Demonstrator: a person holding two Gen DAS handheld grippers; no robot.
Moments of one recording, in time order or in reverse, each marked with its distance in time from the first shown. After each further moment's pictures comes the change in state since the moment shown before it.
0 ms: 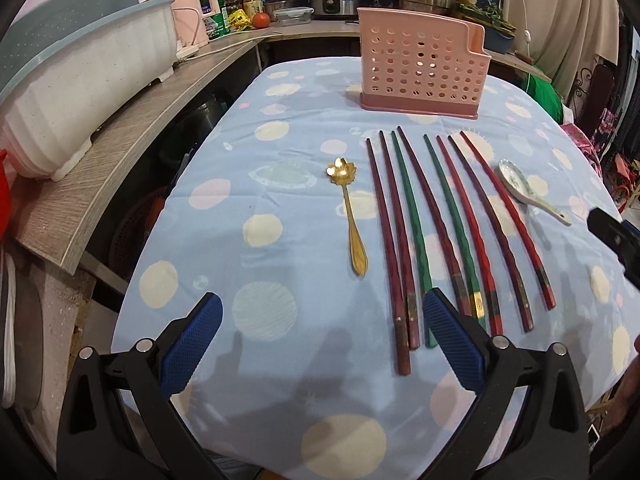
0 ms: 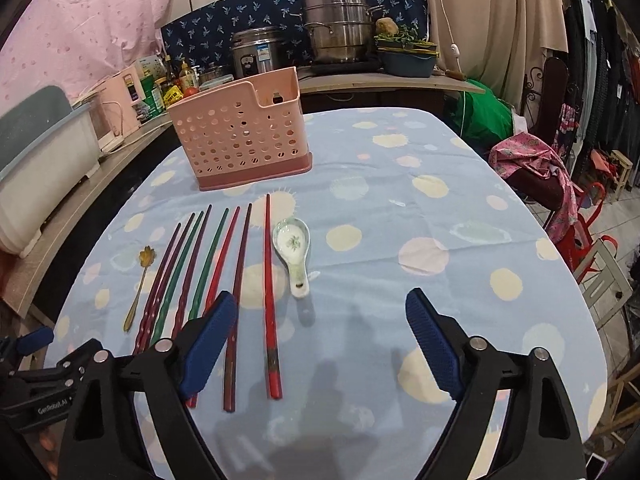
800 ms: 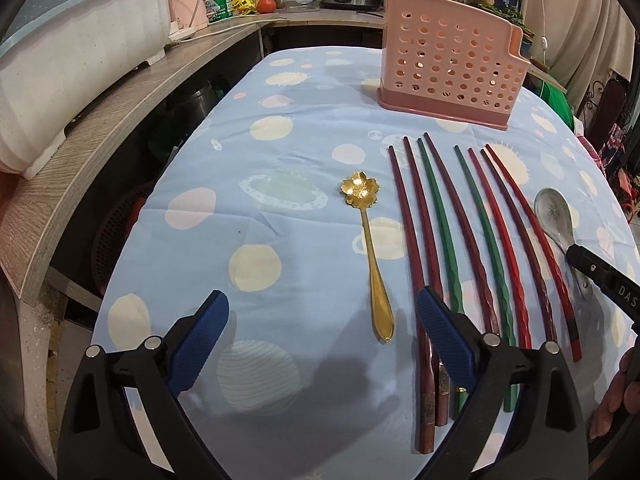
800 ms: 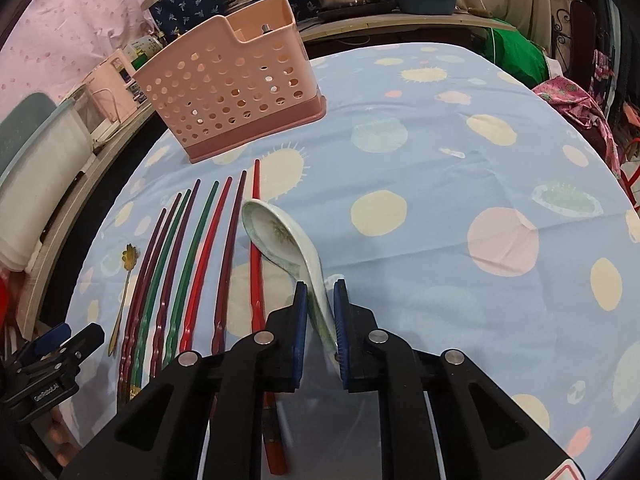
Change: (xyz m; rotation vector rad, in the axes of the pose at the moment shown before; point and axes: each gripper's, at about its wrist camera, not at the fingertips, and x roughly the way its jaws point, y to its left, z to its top) left arm 0.050 0.011 0.026 -0.045 0.033 -0.019; right arm 0.075 -0.003 -0.003 0.061 0.163 0.108
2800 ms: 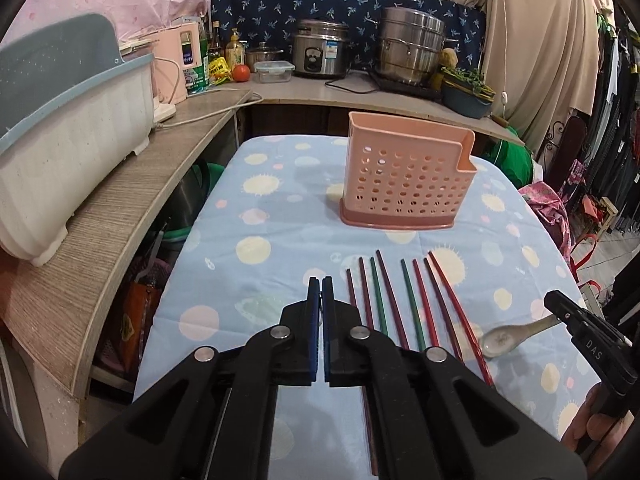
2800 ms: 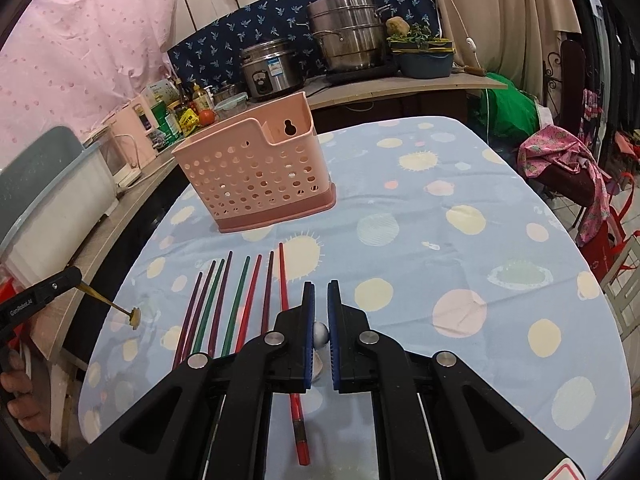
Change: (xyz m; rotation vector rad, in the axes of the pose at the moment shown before) left arm -0.077 0.004 0.076 0.019 -0.195 -0.131; right arm -0.072 0.006 0.033 -0.017 -0.193 0.017
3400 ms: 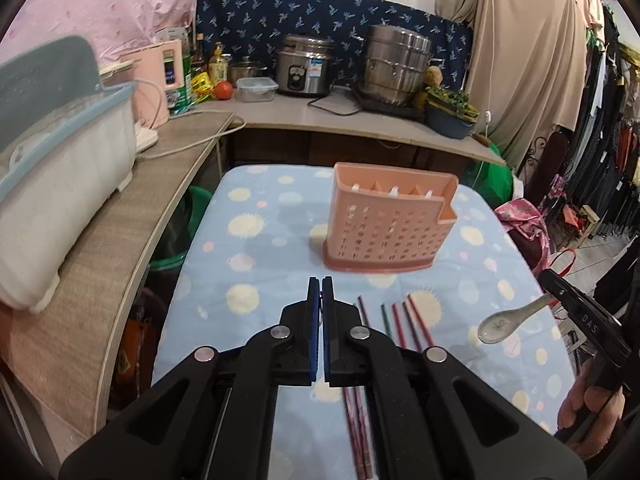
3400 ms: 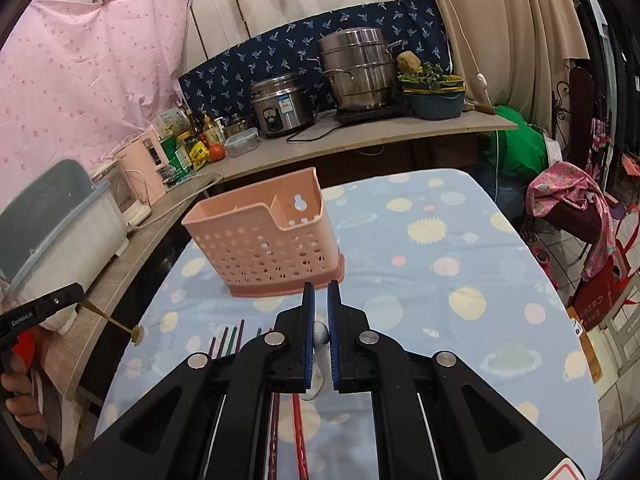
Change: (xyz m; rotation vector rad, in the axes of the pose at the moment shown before) left arm -0.013 0.005 0.066 0.005 -0.028 -0.092; right arm -0.009 0.002 0.082 -0.025 -0.108 0.039
